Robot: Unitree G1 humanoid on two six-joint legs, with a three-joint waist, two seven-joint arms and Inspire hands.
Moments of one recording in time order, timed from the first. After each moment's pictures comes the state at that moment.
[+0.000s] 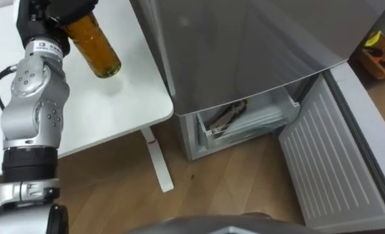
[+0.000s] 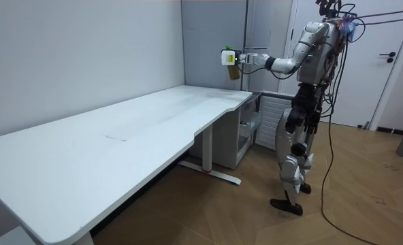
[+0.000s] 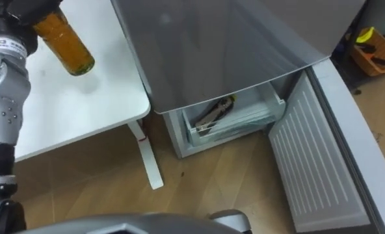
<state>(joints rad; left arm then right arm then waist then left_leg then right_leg) -0.20 0.33 0.15 0.00 -0.48 0.23 0.18 0.13 -0.26 -0.18 1.25 -0.11 0.24 0.15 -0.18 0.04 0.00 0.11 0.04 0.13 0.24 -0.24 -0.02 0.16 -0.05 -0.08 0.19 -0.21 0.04</state>
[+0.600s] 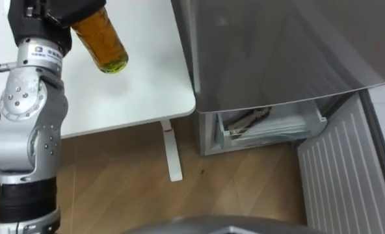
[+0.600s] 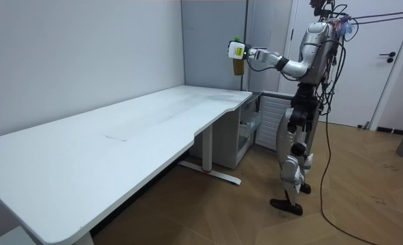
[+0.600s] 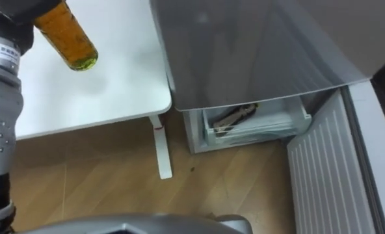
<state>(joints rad) -0.06 0.29 0.15 -0.38 -0.42 0.27 0.10 0.12 -0.24 -0.14 1.25 -0.12 0.28 0.14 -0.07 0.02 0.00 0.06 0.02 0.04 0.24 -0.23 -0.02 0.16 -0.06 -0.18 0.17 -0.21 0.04</state>
